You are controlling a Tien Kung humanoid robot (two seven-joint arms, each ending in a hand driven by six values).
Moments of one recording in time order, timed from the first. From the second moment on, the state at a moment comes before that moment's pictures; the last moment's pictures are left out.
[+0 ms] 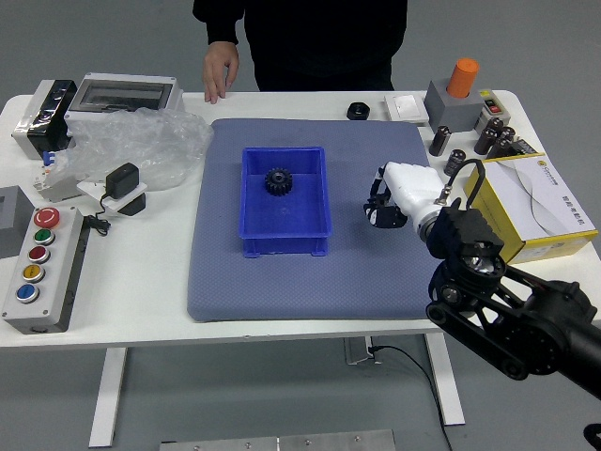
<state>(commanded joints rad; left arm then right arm) -0.14 0.12 -1.56 -0.18 1.62 -0.29 0.23 0.57 -0.29 0.73 1.41 -2.07 -0.04 -0.65</state>
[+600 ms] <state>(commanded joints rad) -0.14 0.11 -1.58 -0.18 1.66 -0.30 0.24 0.68 -0.14 0.72 1.38 -2.12 -0.02 -0.65</state>
